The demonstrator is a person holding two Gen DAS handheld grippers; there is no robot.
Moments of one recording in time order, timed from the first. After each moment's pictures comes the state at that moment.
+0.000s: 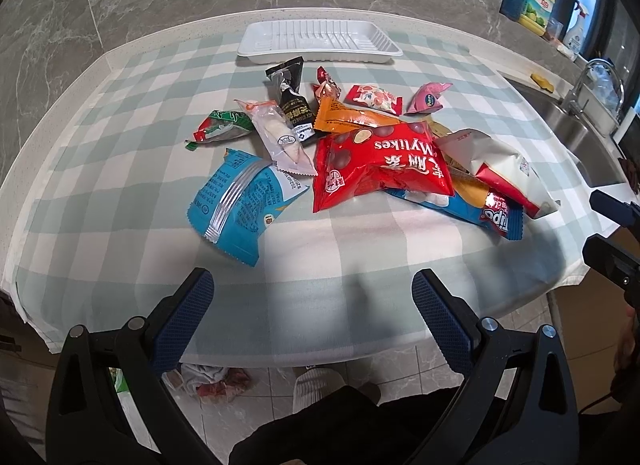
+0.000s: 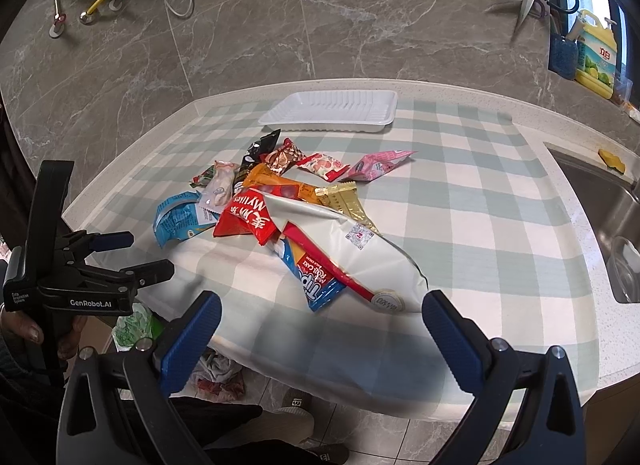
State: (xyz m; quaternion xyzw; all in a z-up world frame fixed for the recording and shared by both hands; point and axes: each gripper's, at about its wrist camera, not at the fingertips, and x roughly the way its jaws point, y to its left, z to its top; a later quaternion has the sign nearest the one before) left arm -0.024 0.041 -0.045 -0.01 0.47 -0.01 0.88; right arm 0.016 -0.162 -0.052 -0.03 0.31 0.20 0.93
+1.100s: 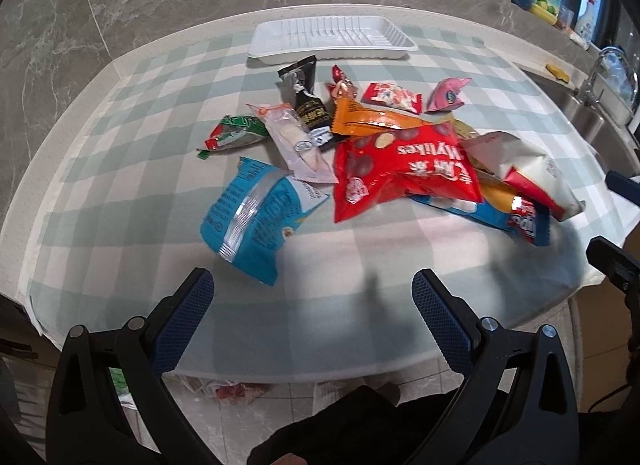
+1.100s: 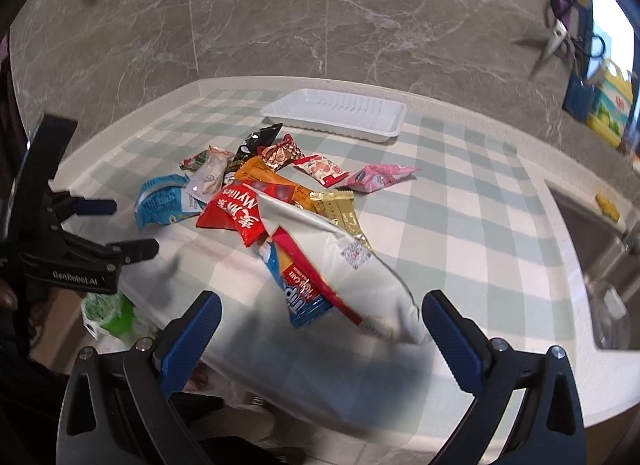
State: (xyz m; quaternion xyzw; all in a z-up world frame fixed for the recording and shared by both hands) left arm -0.005 0.044 -0.051 0.02 0.48 0.03 0.88; right arm 0.026 -0.143 -0.056 -0.12 0.29 0.18 0.93
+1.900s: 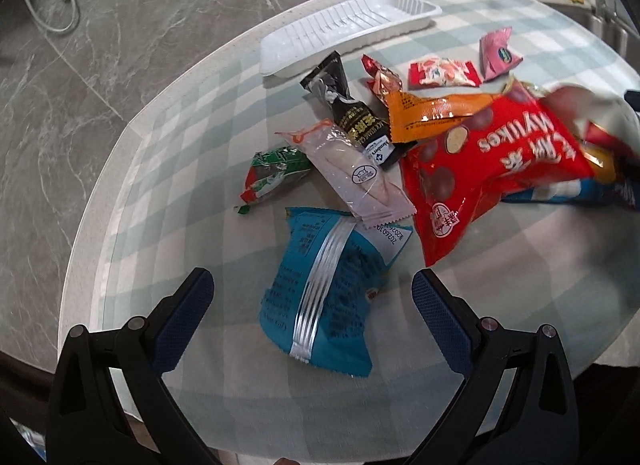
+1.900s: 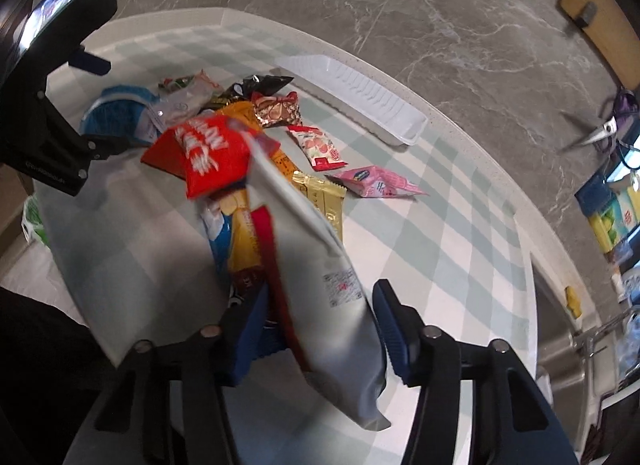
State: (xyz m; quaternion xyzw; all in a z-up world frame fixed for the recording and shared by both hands) left arm 0.061 0.052 -0.081 0.19 0.47 0.07 0.86; right arm 0.083 -0.109 -0.088 -0.32 0.28 0.15 0.89
